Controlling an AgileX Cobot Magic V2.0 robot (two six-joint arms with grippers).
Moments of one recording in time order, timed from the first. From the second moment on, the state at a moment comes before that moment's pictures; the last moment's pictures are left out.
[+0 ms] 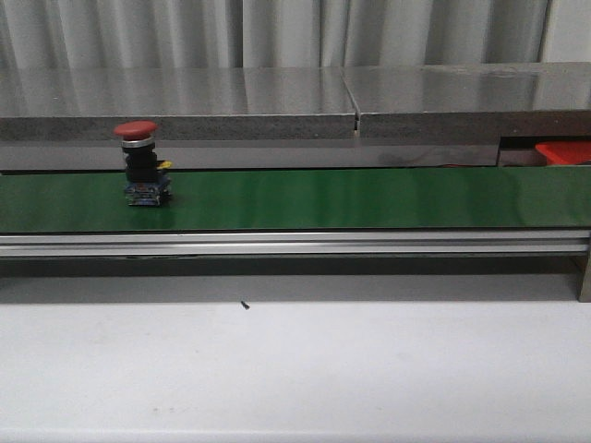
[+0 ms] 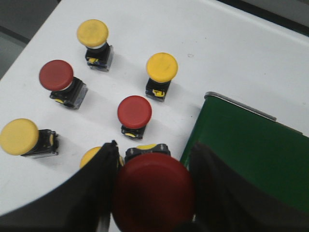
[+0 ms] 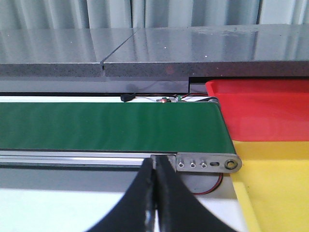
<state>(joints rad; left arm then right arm) 0.32 1.59 -1.33 -0.01 0.69 -0.10 0.04 -0.01 0.03 -0.07 0.10 0.14</state>
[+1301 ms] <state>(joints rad) 0.20 1.83 -1.44 -0.08 0.74 -0.05 0.04 -0.01 0.03 -0.07 0.10 0.14</state>
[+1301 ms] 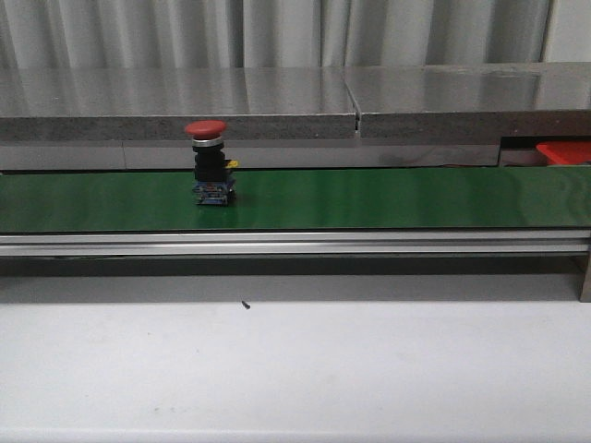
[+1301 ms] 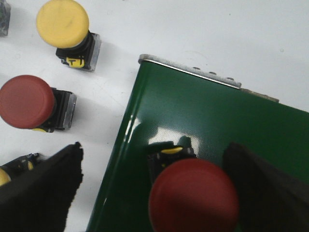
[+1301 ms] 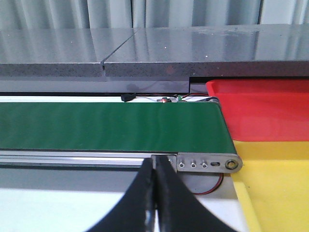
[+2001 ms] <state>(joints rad) 0.16 1.52 -1.40 -0.22 0.76 0.13 0.04 -0.01 0.03 -0.07 0.10 0.14</state>
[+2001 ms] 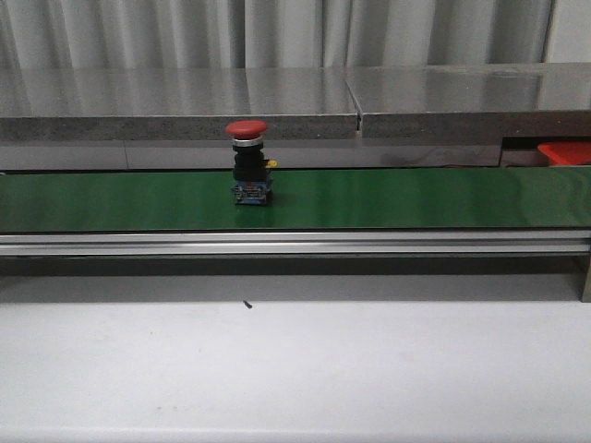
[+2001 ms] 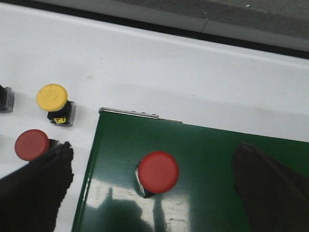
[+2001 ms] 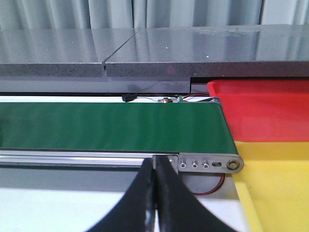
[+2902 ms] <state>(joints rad) -0.02 0.59 -0.54 -0.23 0.51 0.20 0.04 -0.01 0.02 -0.05 0.06 0.14</state>
